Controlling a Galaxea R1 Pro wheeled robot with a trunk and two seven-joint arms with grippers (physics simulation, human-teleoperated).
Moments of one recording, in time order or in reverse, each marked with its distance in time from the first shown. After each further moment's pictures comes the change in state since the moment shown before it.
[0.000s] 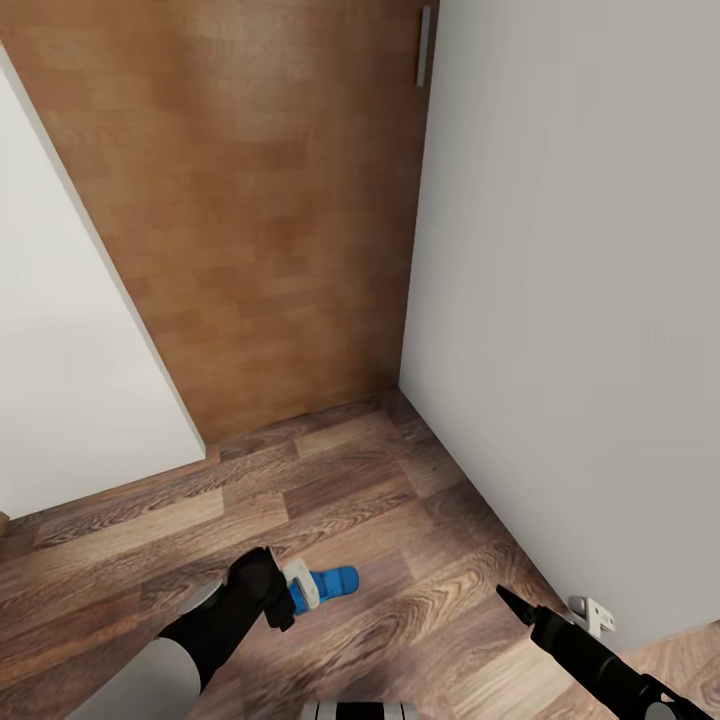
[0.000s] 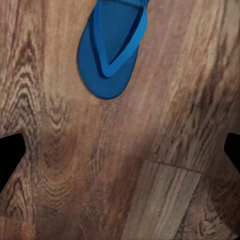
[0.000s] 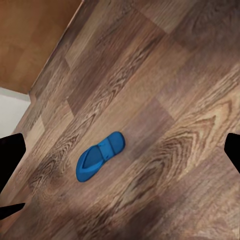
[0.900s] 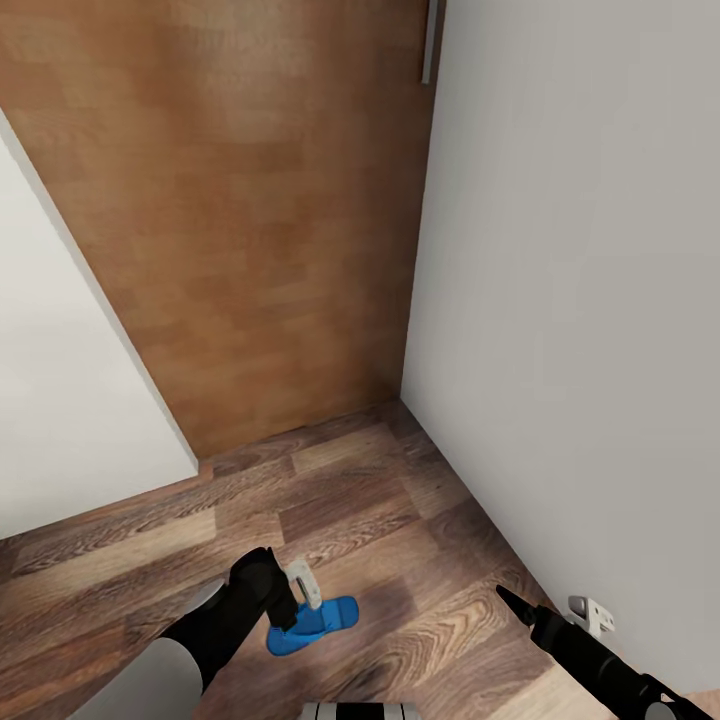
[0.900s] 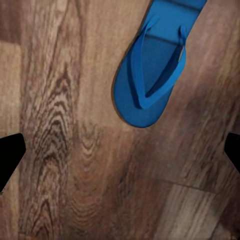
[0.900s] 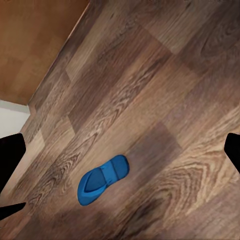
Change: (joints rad) left arm 0.000 -0.006 -0.002 0.000 0.000 -0.002 0.002; right arm 0.000 0.000 0.000 0.000 0.000 0.000 0.001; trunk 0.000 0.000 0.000
